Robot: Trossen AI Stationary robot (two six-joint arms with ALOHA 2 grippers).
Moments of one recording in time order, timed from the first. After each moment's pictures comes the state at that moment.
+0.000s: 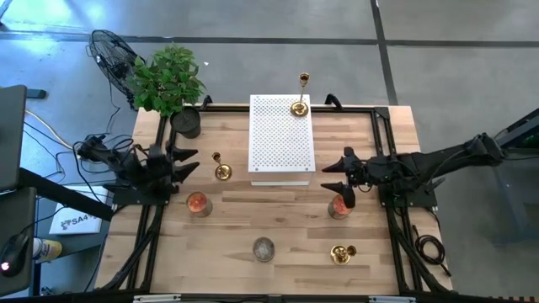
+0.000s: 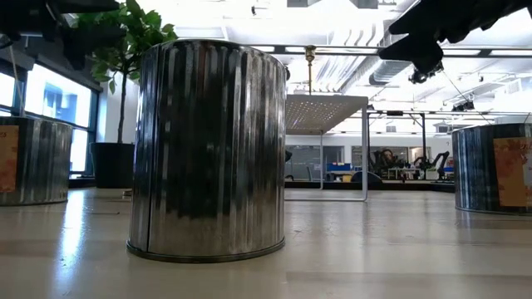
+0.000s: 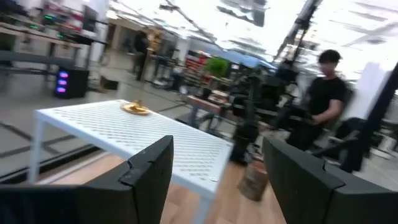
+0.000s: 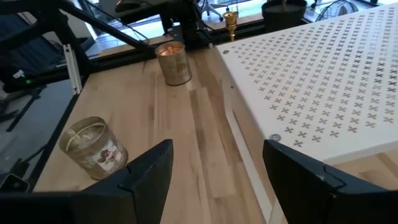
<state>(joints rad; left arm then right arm) -0.50 0.01 0.21 0.06 -0.82 -0.16 0.21 0.78 0.54 -0.13 0.25 0.31</state>
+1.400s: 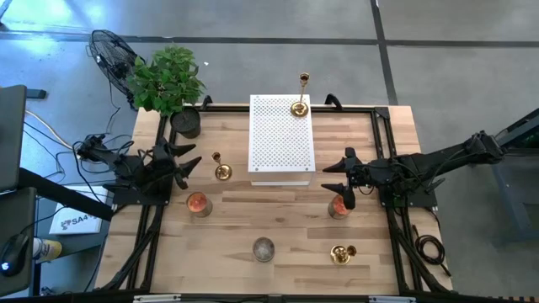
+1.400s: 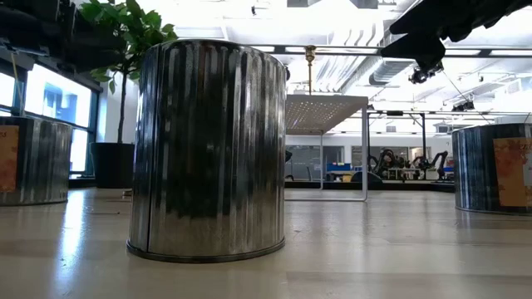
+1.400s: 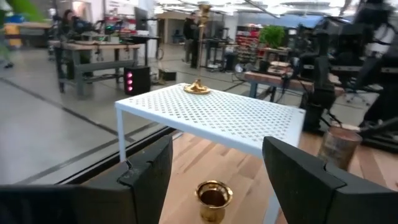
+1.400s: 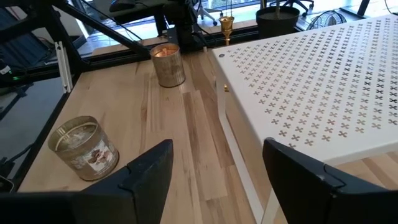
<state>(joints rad) -0.50 0.01 0.21 -0.11 -1.01 -0.05 0.24 0.78 0.54 -0.13 0.32 0.29</state>
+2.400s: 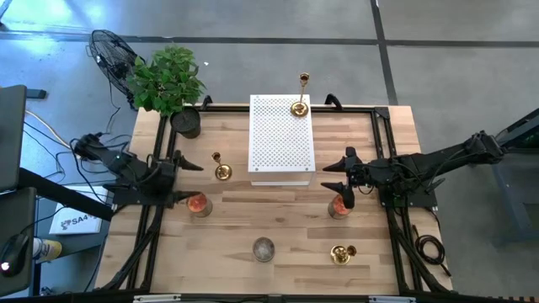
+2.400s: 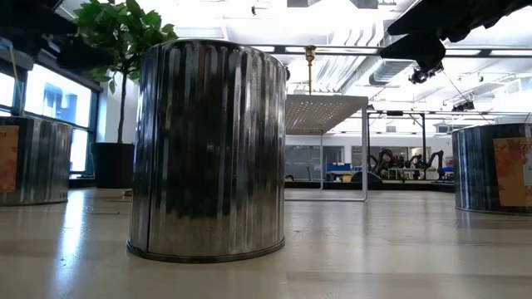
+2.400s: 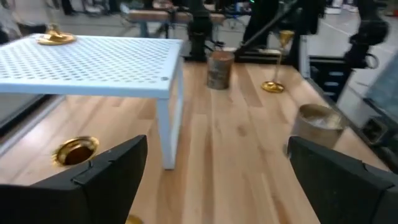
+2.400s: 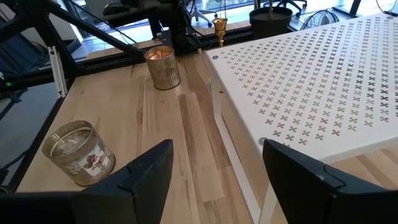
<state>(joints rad) -0.50 0.09 0.34 -0.46 -0.48 -0.17 0.24 0.78 0.54 -0.13 0.34 0.31</state>
